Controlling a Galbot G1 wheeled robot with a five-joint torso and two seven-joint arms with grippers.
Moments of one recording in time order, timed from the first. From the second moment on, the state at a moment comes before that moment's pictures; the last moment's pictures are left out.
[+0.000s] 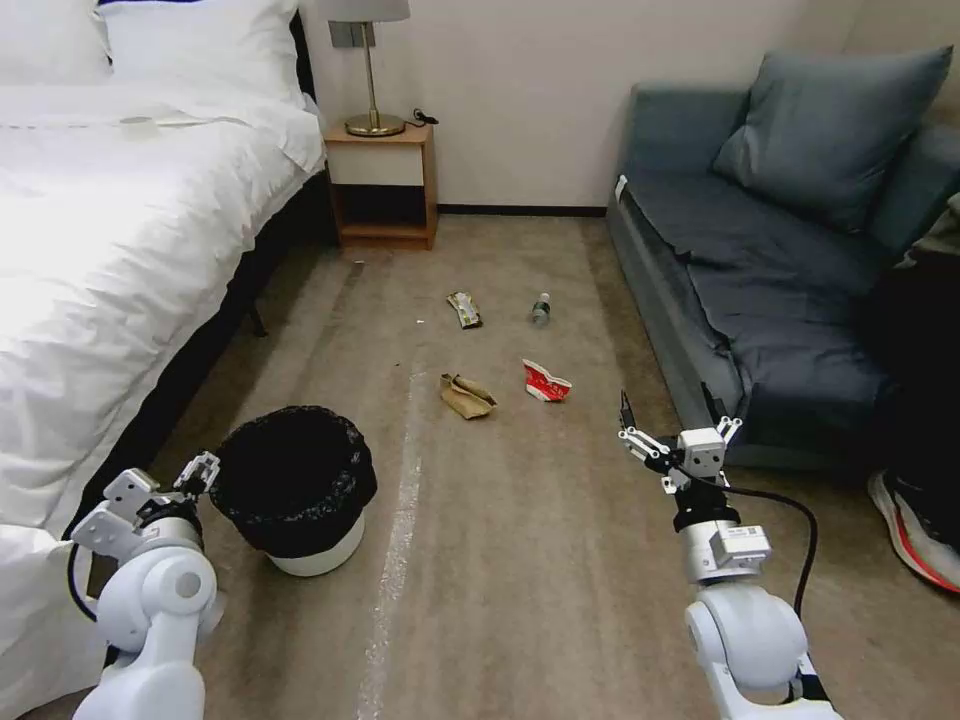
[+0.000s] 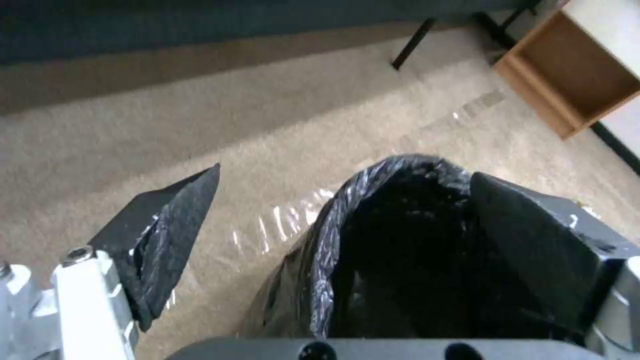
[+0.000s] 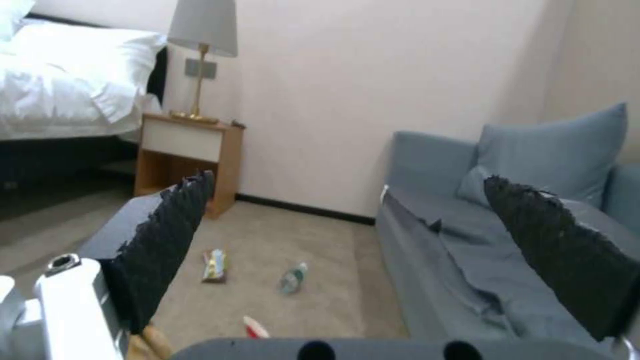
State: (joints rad) left arm 1.23 -1.37 -0.79 -1.89 -0.90 0.35 -0.66; right arm -1.40 1.39 0.54 2.05 -0.02 0.13 0.05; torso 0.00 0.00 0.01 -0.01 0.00
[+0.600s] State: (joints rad) left arm 1.15 -1.37 -0.74 -1.72 -0.99 0.38 -0.63; right arm -1.41 1.40 0.52 2.04 -0.03 0.17 0.04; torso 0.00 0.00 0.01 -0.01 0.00
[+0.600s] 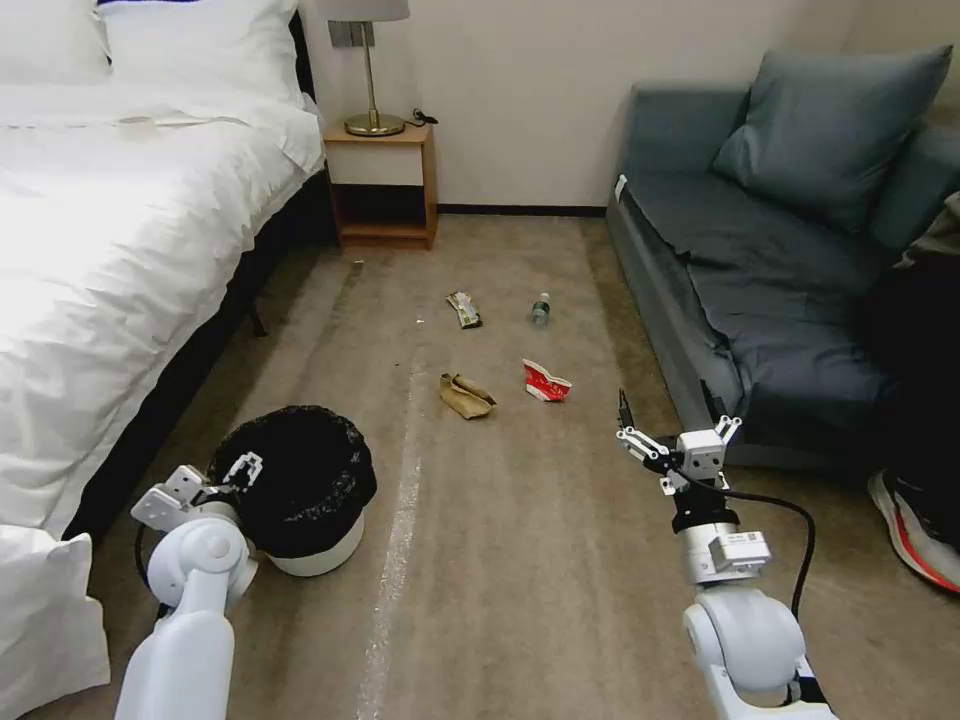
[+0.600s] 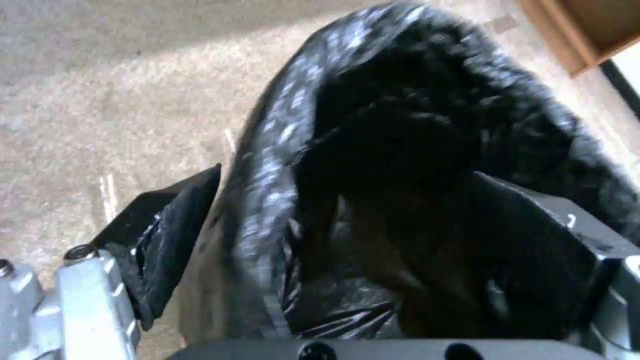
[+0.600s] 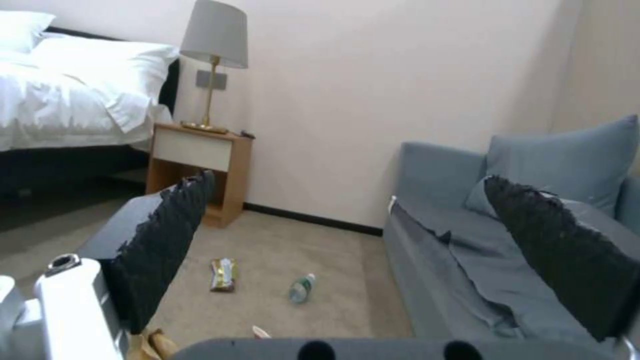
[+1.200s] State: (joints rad) left arm 1.16 -1.37 -0.76 -1.68 -0.97 0.36 -0.58; right arm -1.41 1.40 0.52 2.04 -0.03 0.19 0.04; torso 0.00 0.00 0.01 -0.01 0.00
